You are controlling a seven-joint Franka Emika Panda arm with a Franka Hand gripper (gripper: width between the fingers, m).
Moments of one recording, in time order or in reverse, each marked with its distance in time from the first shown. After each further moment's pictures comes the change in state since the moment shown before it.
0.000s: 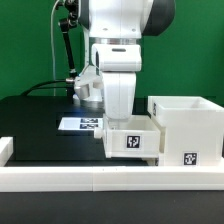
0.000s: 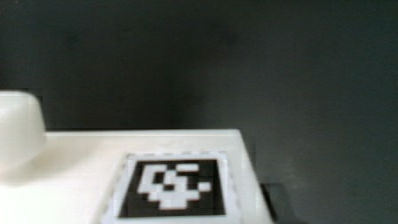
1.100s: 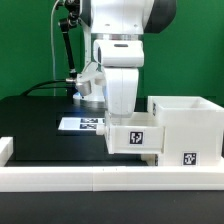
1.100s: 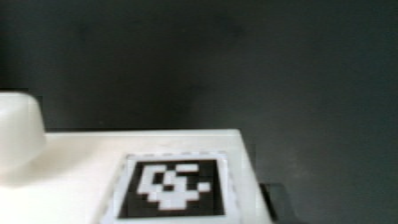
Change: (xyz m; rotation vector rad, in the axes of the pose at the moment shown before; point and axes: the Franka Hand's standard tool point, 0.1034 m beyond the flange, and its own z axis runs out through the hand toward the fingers) arm 0.004 0.002 -0.006 -0.008 0.001 -0.005
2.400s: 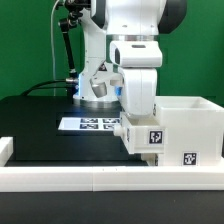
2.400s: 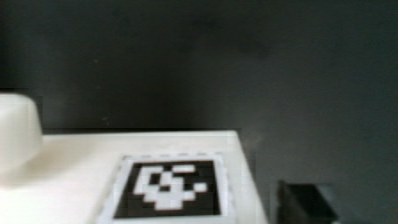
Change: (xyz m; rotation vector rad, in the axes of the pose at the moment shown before) arm 0.028 0.000 0.002 -0.005 0.014 -0.022
